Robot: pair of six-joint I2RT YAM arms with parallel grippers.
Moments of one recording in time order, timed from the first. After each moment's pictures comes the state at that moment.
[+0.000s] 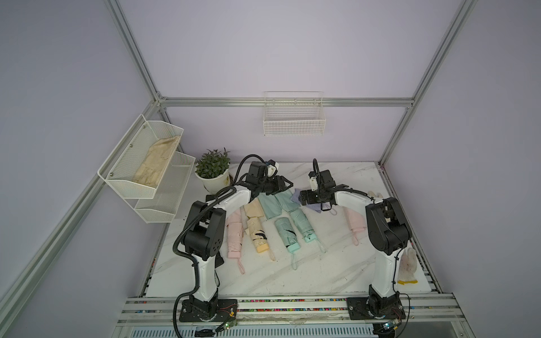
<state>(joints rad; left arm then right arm) -0.38 1.96 1.46 -0.07 0.65 -0.65 0.35 2.00 1.37 -0.28 -0.13 0.13</state>
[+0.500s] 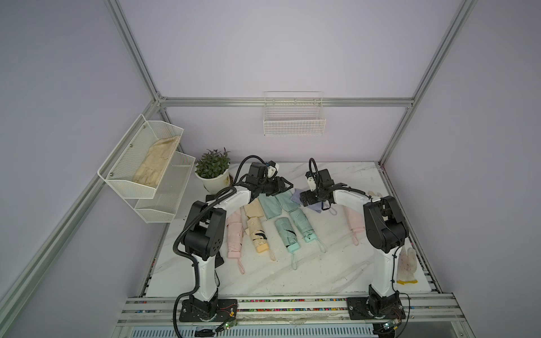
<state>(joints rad) -0.38 1.96 1.45 -0.07 0.66 -0.65 0.35 2.04 1.42 -0.32 -0.06 -0.02</state>
